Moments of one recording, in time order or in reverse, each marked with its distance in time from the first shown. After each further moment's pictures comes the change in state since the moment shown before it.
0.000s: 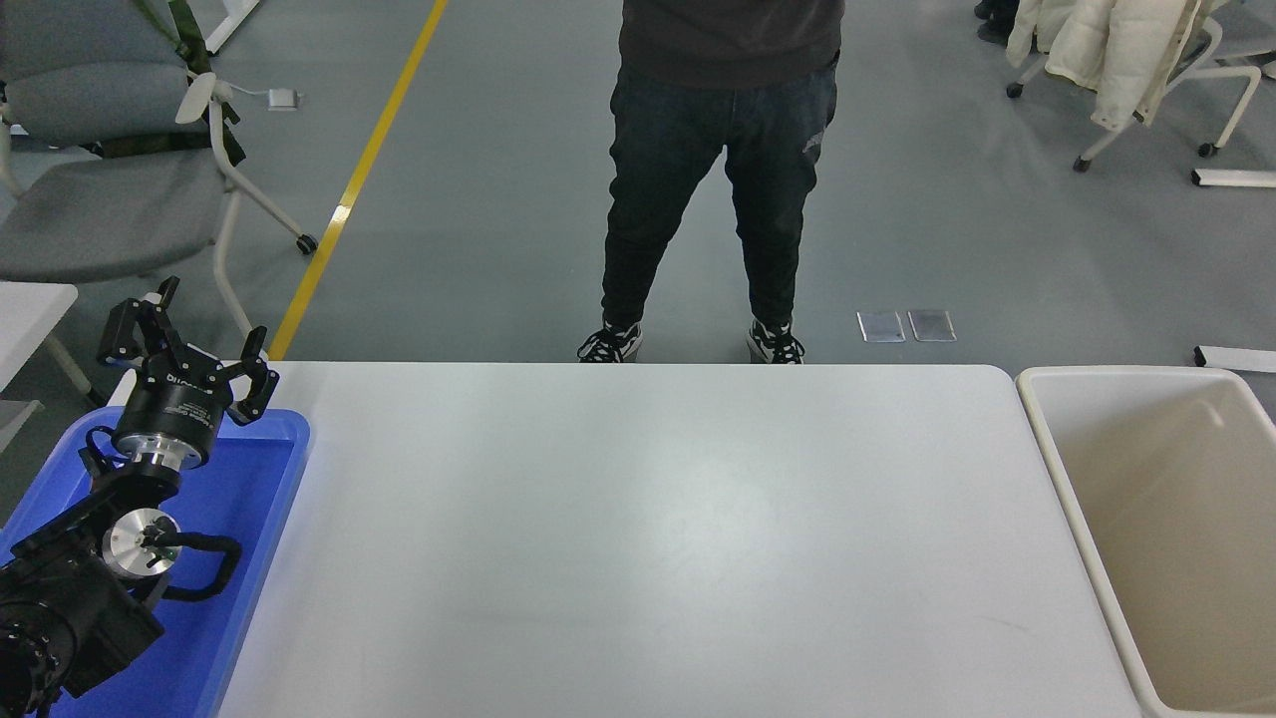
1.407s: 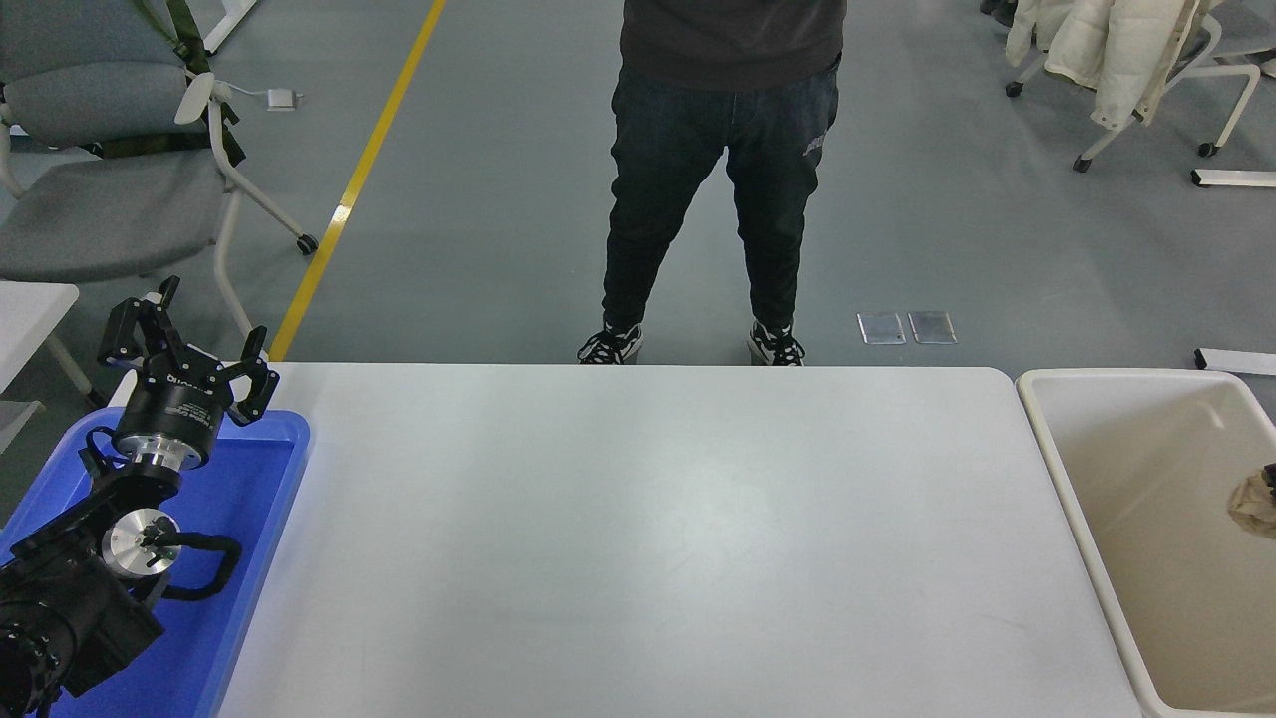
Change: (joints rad) left arm 0.000 0.000 0.000 0.000 0.000 0.000 0.000; right arm -0.164 0.641 0.003 -0.762 0.139 -0.096 0.008
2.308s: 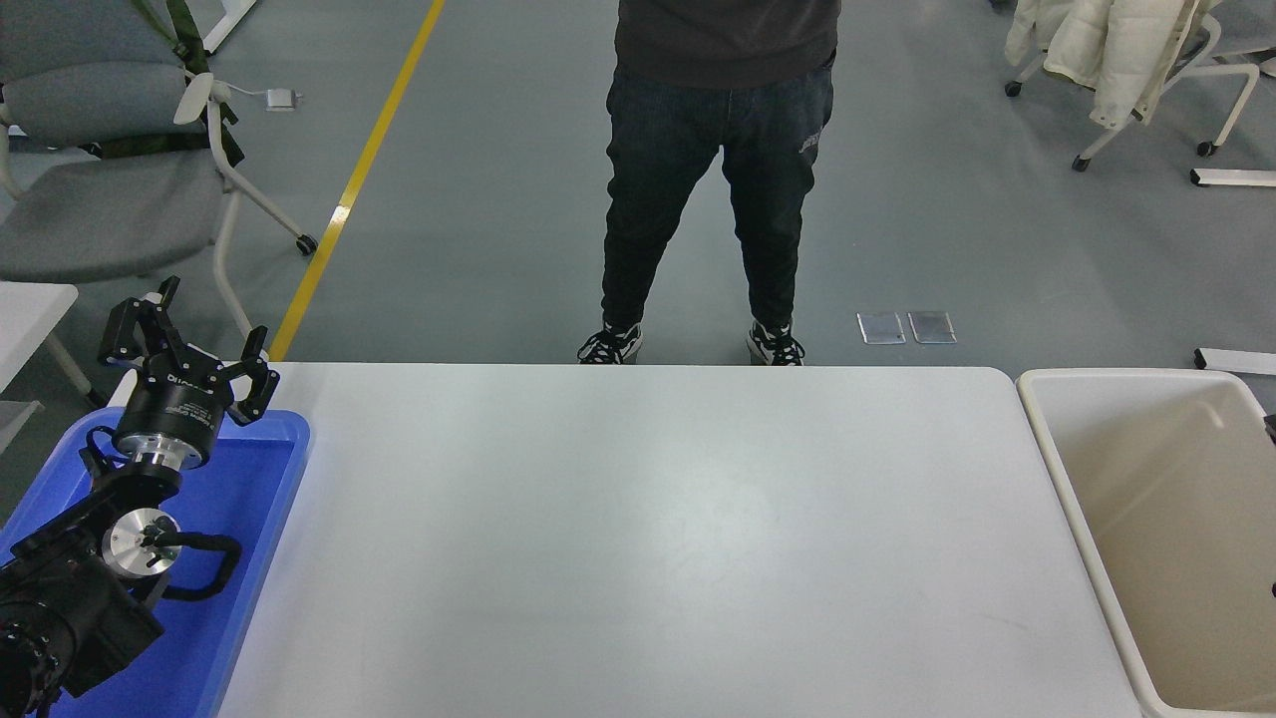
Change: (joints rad) left arm 0.000 0.000 0.000 0.000 0.000 0.000 0.000; right arm 0.078 -0.003 0.088 -0.003 0.145 0.000 0.015
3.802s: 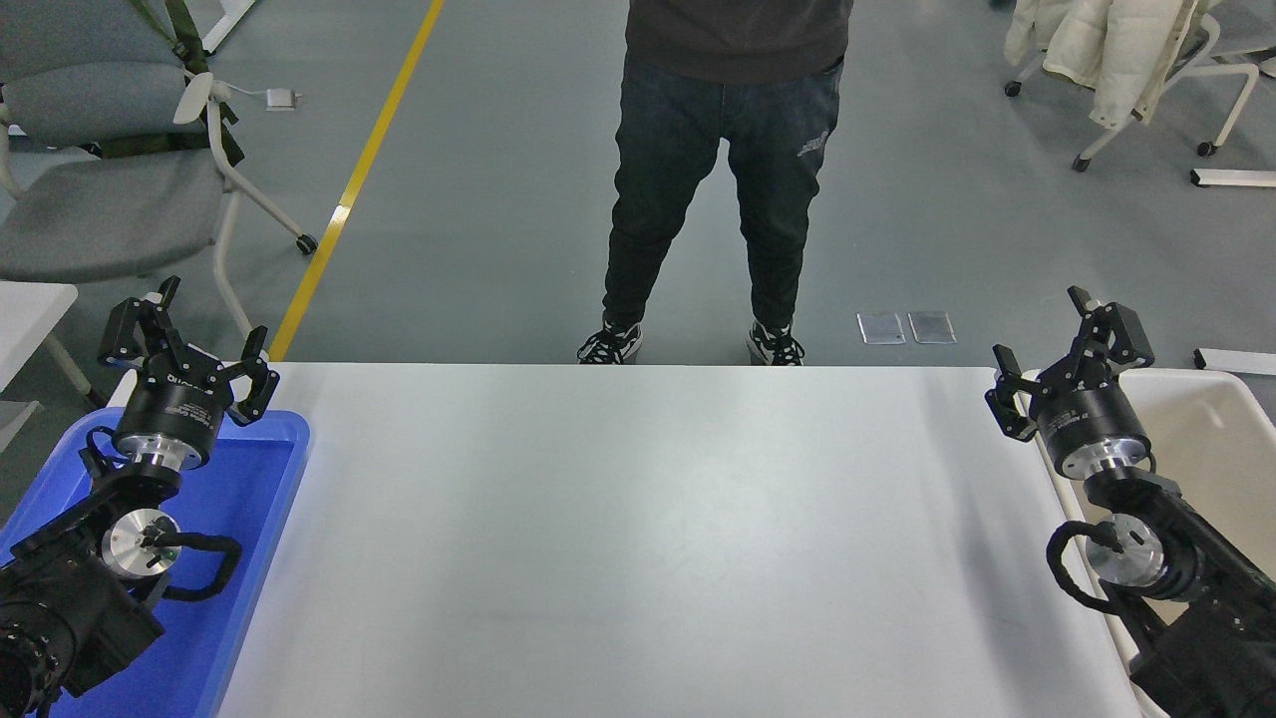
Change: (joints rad) left arm 0.000 0.000 0.000 0.000 0.000 -0.001 0.000; right arm -0.303 0.178 1.042 0.762 -0.302 0.134 0.276
